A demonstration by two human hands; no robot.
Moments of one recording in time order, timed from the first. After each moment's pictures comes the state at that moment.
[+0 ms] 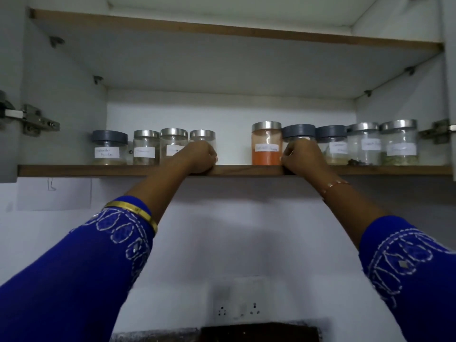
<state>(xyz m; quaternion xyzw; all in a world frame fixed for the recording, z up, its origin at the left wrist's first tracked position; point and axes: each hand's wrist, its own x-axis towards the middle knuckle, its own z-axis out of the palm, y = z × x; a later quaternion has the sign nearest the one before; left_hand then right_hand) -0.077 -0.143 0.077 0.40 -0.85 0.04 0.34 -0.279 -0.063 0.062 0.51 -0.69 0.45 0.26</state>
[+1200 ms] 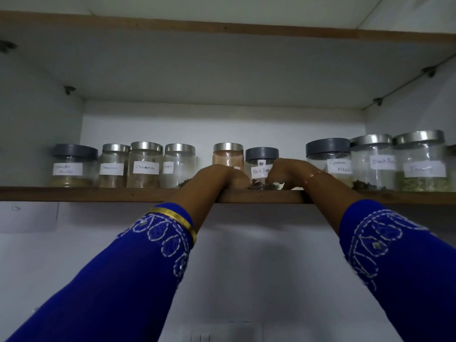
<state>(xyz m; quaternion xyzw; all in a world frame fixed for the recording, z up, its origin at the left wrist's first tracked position) -0.218 -0.167 0.103 0.44 -0.89 -0.05 0.15 -0.348 -0.135 0.111 0.59 -0.76 0.26 0.06</state>
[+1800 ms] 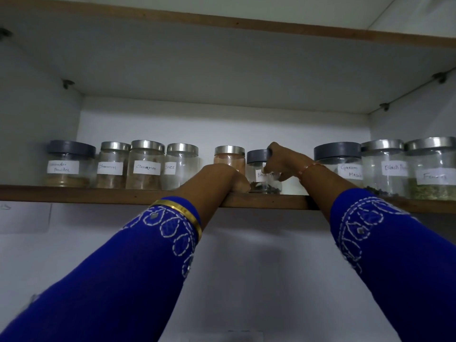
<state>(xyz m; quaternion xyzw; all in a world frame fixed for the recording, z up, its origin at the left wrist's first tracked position) -0.221 -0.212 0.110 0.49 -0.87 0.01 0.10 -0.344 -0.160 0.134 0.58 -0.73 0.35 0.06</state>
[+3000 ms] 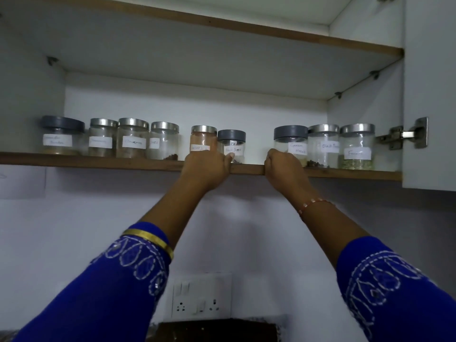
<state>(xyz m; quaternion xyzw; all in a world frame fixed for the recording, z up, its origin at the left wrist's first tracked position) -0.191 -0.104 0.042 0.37 -0.81 0.22 0.41 -0.345 -0.042 0.040 0.54 -0.69 0.37 0.33</state>
